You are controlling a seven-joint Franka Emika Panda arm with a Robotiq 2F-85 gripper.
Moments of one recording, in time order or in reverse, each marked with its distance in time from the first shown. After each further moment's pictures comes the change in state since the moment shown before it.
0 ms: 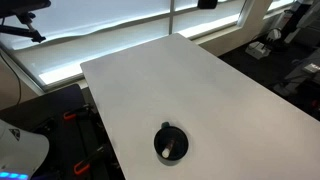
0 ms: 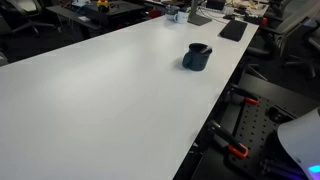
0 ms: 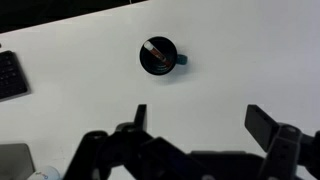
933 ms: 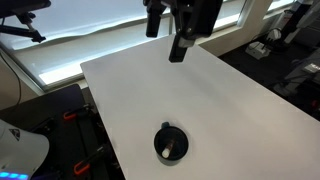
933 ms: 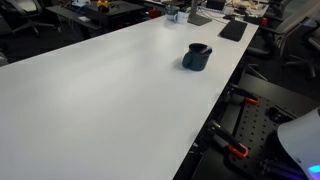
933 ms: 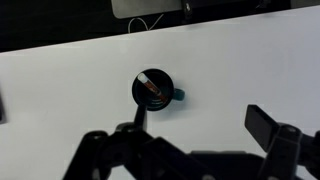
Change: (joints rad) arm 0.000 0.048 -0.005 -0.103 -0.004 -0.010 -0.049
